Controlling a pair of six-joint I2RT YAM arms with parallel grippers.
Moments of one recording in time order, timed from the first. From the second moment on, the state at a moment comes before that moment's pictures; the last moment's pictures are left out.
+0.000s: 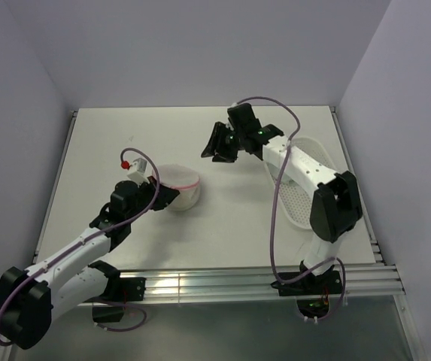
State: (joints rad) left arm -0.49 0.96 0.39 0.24 0.14 -0.79; right arm 0.53 1.78 1.55 -0.54 -0.26 0.77
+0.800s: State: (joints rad) left arm -0.62 1.00 0.44 0.27 0.13 -0.79; right arm 0.70 1.54 1.09 -0.18 -0.35 1.23
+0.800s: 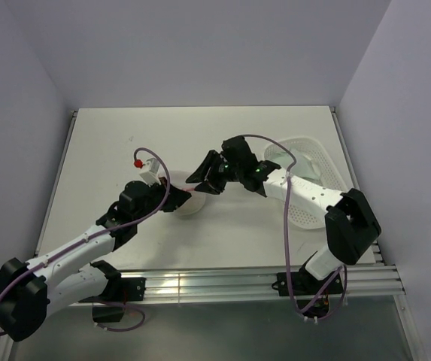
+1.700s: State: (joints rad) left arm -0.64 1.00 0.45 0.24 0.06 -0.79; right arm 0.70 1.57 1.01 -0.09 -0.37 1.31
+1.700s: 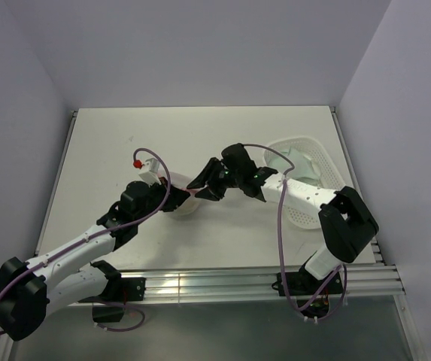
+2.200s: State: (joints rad) left arm -0.65 1.00 0.44 0.26 0.08 -0.78; right arm 0.71 1.60 1.01 -0.05 -0.38 1.36
